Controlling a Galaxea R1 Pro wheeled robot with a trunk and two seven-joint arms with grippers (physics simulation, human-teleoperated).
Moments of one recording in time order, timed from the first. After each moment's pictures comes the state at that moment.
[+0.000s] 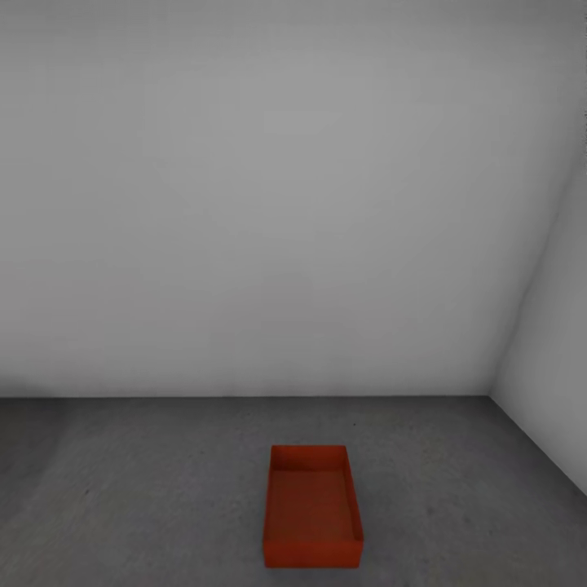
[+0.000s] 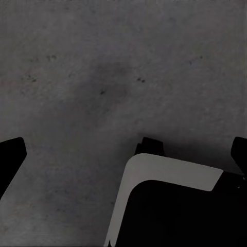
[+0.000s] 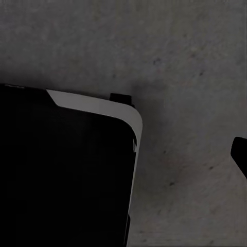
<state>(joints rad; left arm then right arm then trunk) -0.26 0.07 0.04 -0.02 0.17 -0.02 0.11 -0.11 -0.03 0.31 0.03 -0.18 -0.18 0.02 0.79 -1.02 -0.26</state>
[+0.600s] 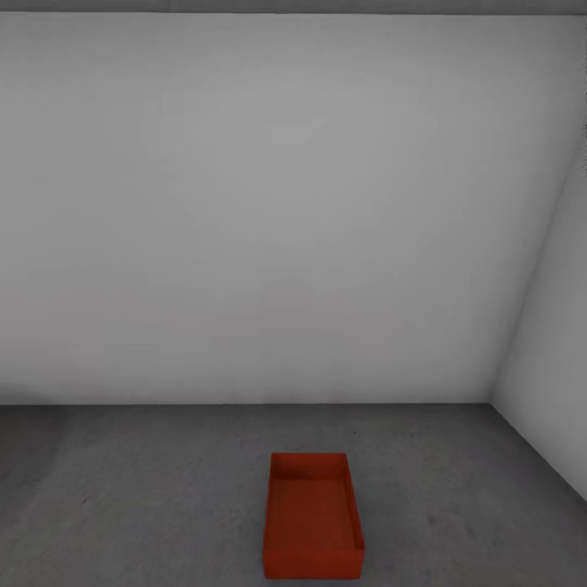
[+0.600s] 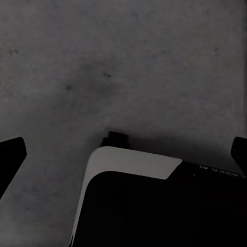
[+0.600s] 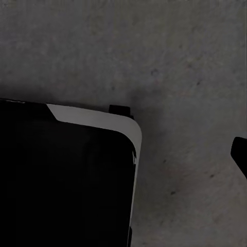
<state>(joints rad) -0.26 -0.01 0.04 0.00 0.18 -0.02 0.11 -0.11 -0.03 0.30 0.03 -0.19 -0.19 0.02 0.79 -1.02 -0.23</state>
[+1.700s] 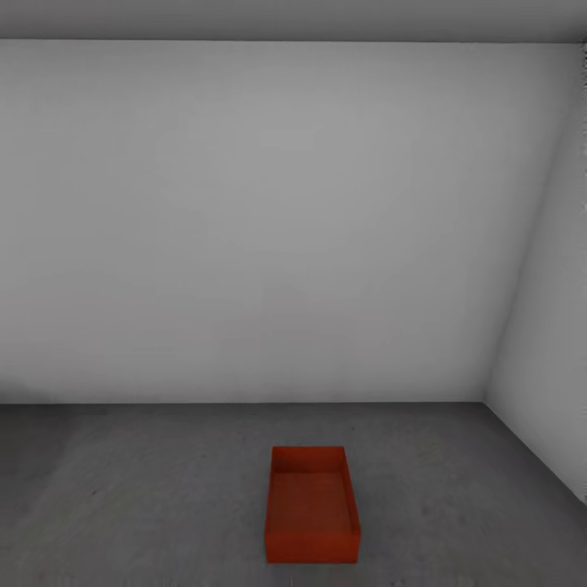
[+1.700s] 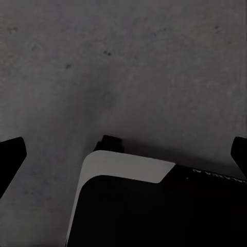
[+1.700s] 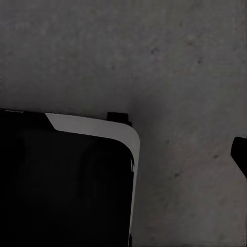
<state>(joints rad) -0.26 -0.02 0.04 0.00 0.18 -0.02 0.11 -0.11 -0.04 0.32 0.03 -0.22 -0.19 0.02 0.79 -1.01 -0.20</state>
